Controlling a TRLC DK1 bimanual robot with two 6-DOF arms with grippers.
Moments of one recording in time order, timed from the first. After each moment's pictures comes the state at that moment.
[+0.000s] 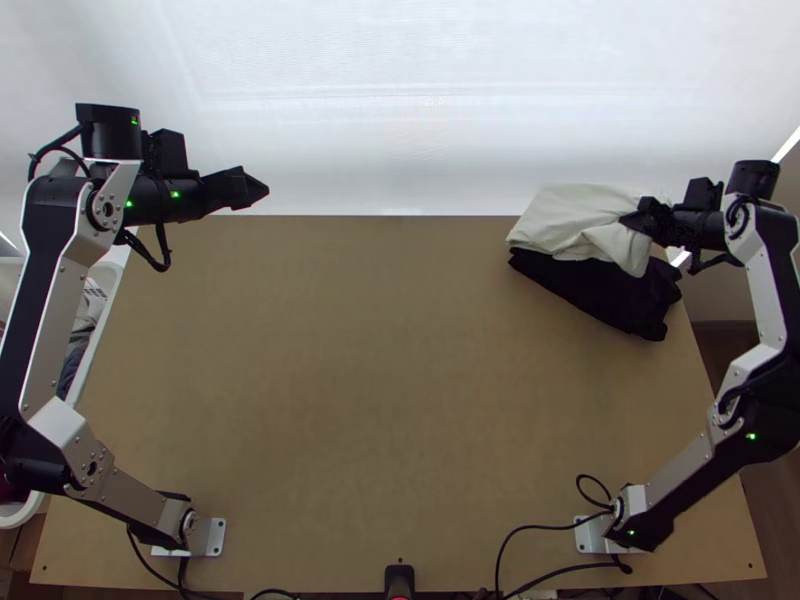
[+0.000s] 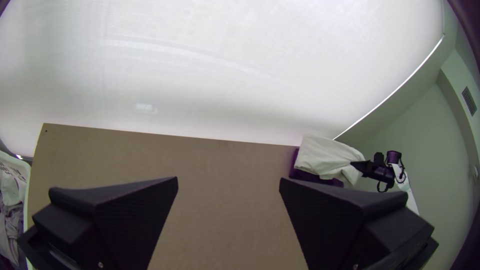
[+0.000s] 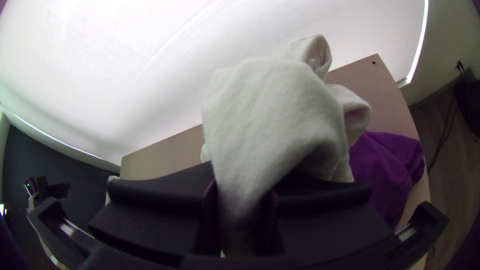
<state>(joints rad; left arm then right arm) -0.09 1.66 2.03 -1.00 0.39 -0.28 -0.31 1.85 1.78 -0.79 -0.64 0.18</state>
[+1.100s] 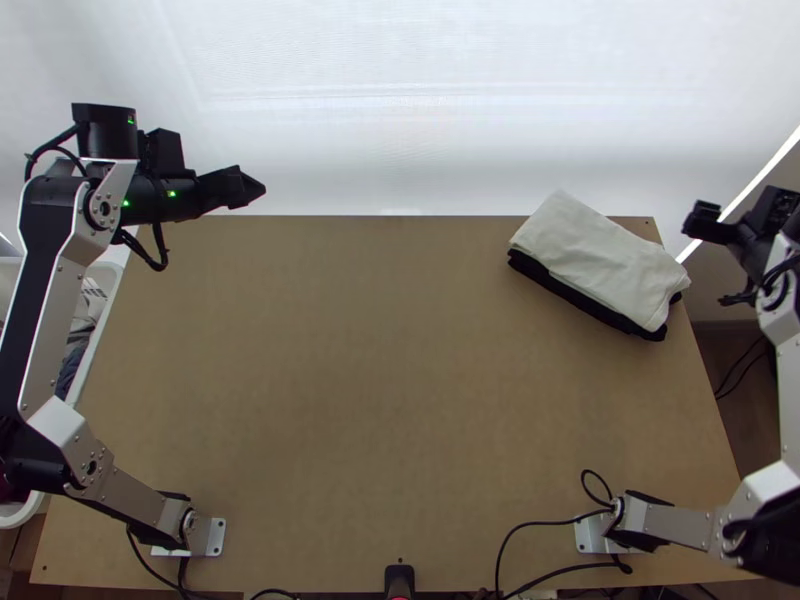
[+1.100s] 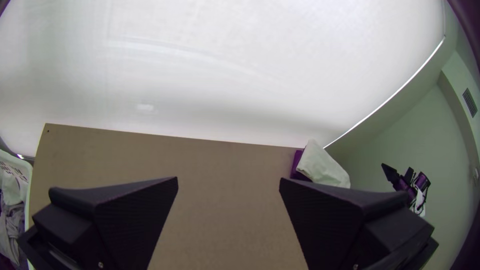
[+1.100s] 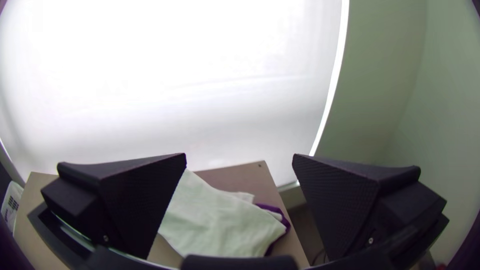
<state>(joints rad) -0.07 1.66 2.03 -1.00 0.39 -0.28 -0.31 1.36 1.38 -0.35 -0.12 -0.03</state>
